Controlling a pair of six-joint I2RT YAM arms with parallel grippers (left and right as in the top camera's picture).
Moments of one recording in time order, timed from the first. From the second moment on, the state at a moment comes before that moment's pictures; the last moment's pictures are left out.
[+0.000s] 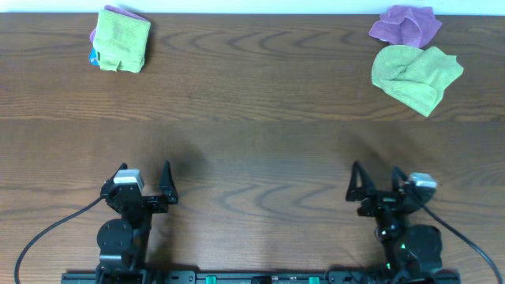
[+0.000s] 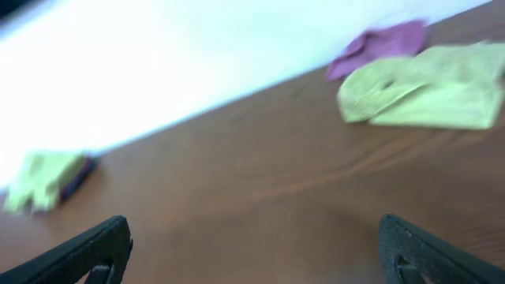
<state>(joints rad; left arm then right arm) -0.05 0.01 0.07 -0.23 -0.02 -0.15 0.15 0.01 0.17 -0.31 0.09 0.47</state>
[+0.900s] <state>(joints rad) -0.05 0.01 0.07 -0.23 -0.02 -0.15 -0.33 1.00 0.44 0.05 -0.05 0.48</state>
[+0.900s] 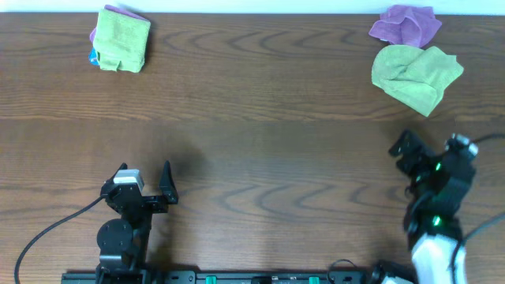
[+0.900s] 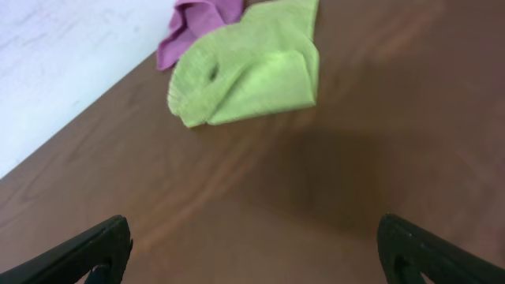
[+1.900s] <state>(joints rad) -0.05 0.01 0.07 -0.23 -0.02 -0.15 -0.34 2.07 1.44 -0.29 -0.22 0.29</state>
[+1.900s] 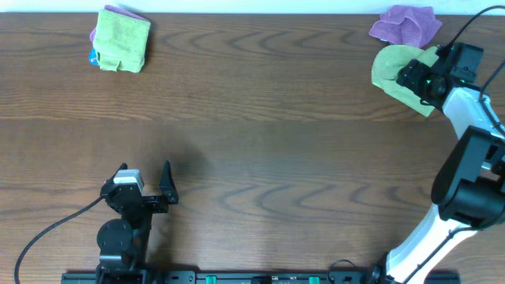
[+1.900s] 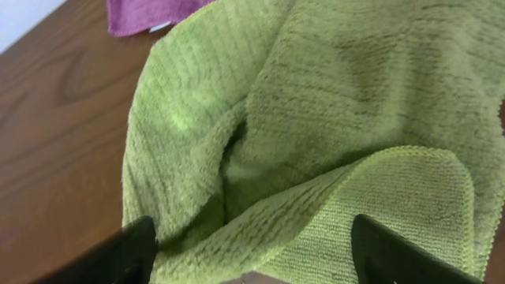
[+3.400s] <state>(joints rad) -0.05 0.01 0.07 -0.23 -0.02 -0.15 -0.29 2.14 1.72 -0.54 -0.55 0.43</state>
